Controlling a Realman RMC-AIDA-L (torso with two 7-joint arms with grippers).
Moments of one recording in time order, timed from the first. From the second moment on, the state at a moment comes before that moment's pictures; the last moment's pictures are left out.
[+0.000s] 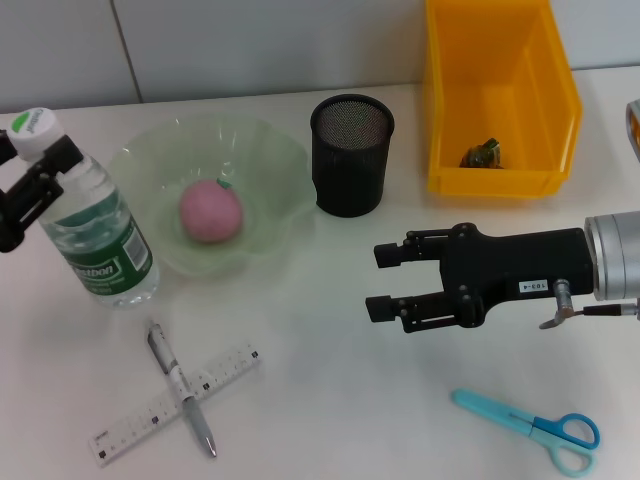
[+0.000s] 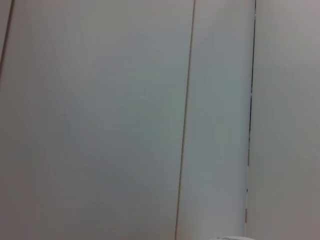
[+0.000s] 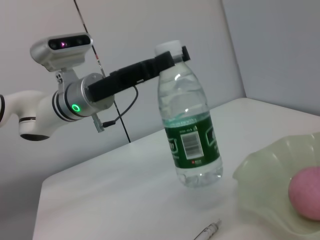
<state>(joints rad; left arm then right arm) -0.32 -2.02 0.76 0.54 1.35 1.65 -1.05 0.49 2.08 -0.90 -0.75 -1.90 -1.64 1.48</state>
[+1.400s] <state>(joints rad) -0.27 -2.05 0.75 0.46 1.36 1.56 -0.91 0.49 2.07 -0.91 -0.75 -1.90 -1.65 1.42</state>
